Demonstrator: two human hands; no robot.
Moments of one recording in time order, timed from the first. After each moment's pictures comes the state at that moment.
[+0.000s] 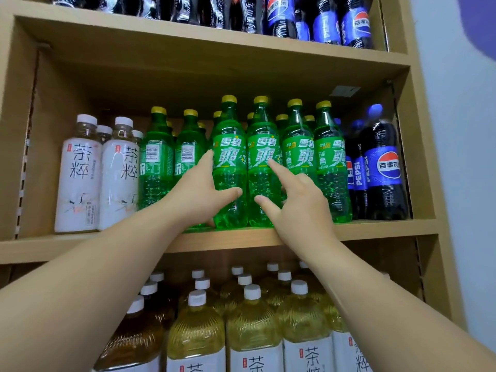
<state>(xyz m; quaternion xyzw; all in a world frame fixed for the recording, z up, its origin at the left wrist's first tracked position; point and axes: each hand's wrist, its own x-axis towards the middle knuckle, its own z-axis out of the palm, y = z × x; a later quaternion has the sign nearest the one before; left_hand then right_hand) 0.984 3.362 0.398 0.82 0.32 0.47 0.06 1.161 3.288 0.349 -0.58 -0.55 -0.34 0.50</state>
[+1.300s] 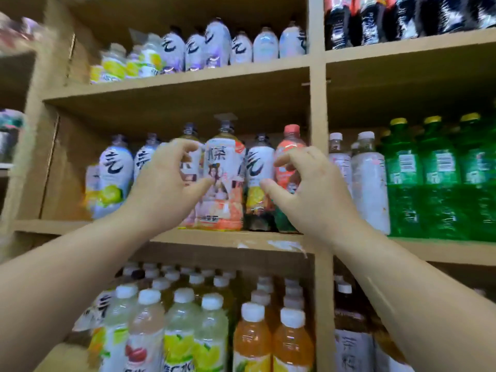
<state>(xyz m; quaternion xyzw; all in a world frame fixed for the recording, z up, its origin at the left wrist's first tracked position) 0.522 3.390 0.391 0.67 0.39 0.60 -0.20 0.762 3.364 0.388 -0.35 -0.69 -0.28 0.56</state>
